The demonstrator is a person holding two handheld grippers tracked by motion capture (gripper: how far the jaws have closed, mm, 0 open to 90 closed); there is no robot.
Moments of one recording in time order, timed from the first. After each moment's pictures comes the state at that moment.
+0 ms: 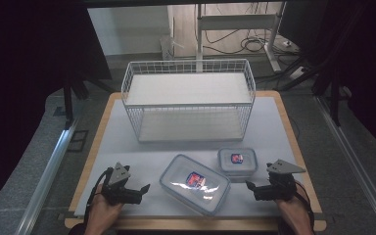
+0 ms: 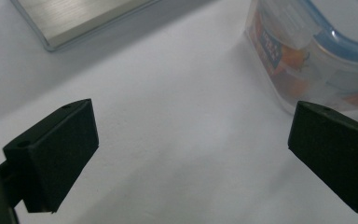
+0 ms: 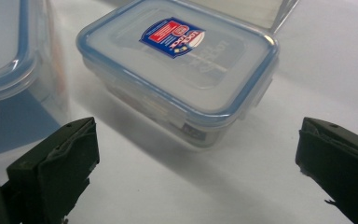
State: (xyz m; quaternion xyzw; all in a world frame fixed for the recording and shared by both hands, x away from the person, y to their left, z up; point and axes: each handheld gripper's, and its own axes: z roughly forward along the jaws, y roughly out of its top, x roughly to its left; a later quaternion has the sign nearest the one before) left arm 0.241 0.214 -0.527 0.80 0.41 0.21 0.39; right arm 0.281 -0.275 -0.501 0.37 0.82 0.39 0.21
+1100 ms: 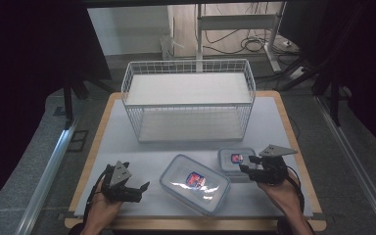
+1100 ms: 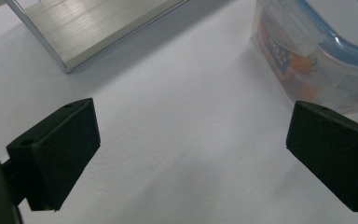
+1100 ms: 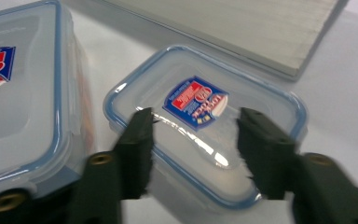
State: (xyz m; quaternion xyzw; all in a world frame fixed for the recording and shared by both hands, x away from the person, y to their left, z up) left arm 0.243 0.211 -0.520 0.81 0.38 0.24 0.38; right arm 0.312 -0.252 -0.474 0.37 0.82 0.40 0.15
